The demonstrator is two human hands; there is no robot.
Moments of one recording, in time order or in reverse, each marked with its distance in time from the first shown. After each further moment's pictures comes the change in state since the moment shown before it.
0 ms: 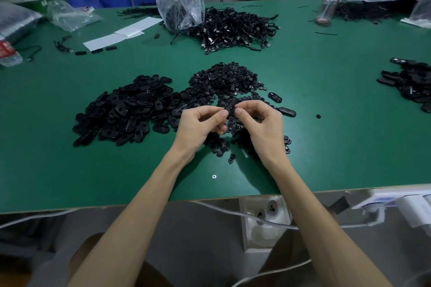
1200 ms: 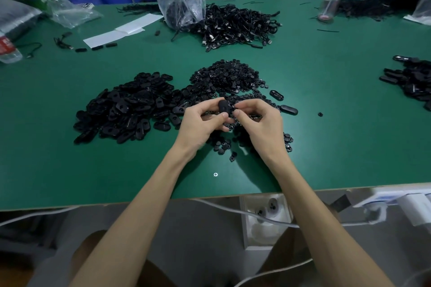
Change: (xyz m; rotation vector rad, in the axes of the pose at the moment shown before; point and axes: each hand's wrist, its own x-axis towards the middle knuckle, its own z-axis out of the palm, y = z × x) left_hand 0.001 0.001 0.004 0.006 0.017 -0.022; right_hand 0.000 -0.001 0.001 -0.111 -0.046 0.020
